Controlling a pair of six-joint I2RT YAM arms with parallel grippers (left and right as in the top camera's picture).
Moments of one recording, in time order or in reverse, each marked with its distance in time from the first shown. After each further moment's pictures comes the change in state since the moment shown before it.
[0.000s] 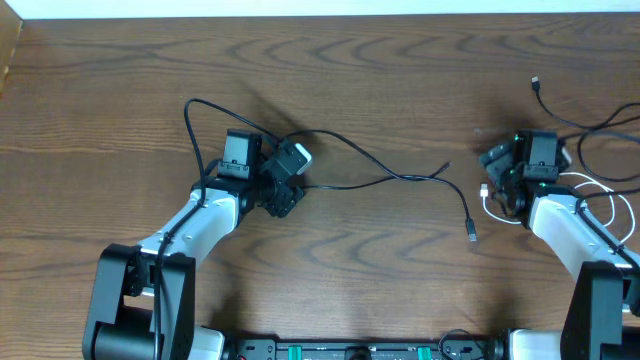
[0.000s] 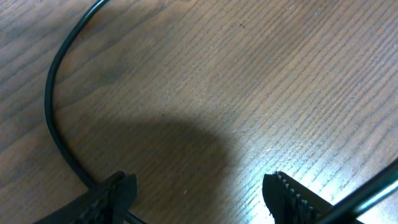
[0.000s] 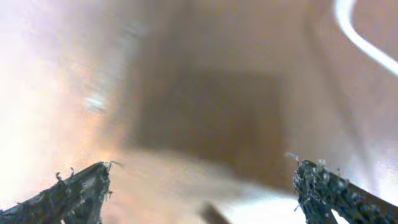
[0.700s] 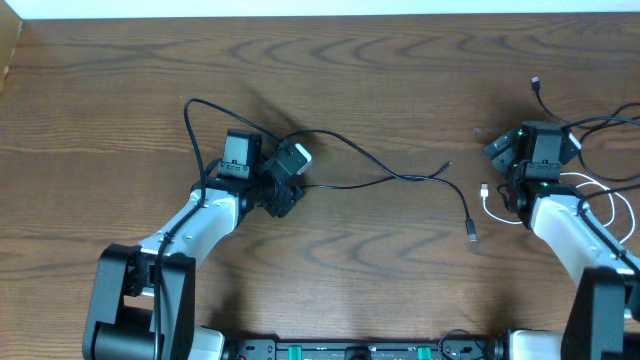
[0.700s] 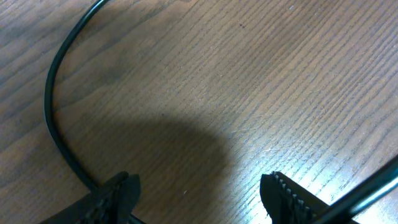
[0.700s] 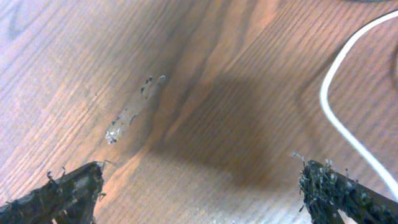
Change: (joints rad) left arm 0.000 0.000 0.000 0.000 0.000 -0.001; right arm 0.000 -0.035 0.011 0.014 0.105 -0.115
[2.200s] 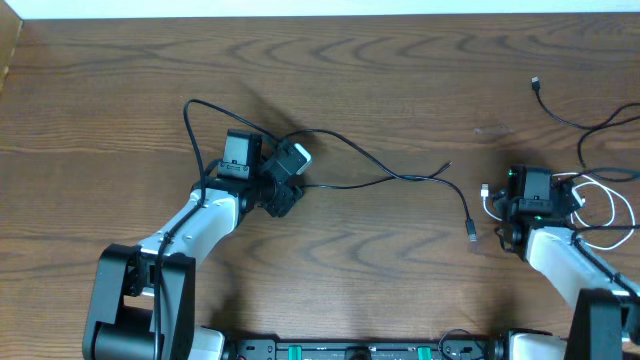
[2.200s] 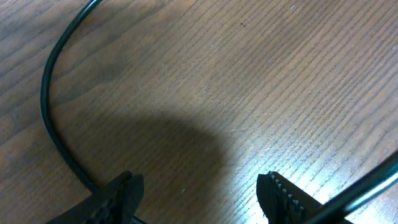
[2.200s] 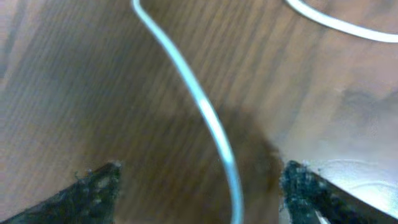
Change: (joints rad) left arm 0.000 0.000 0.000 -0.005 0.000 -0.018; right arm 0.000 -0.070 -0.220 -0.065 0.118 0.183
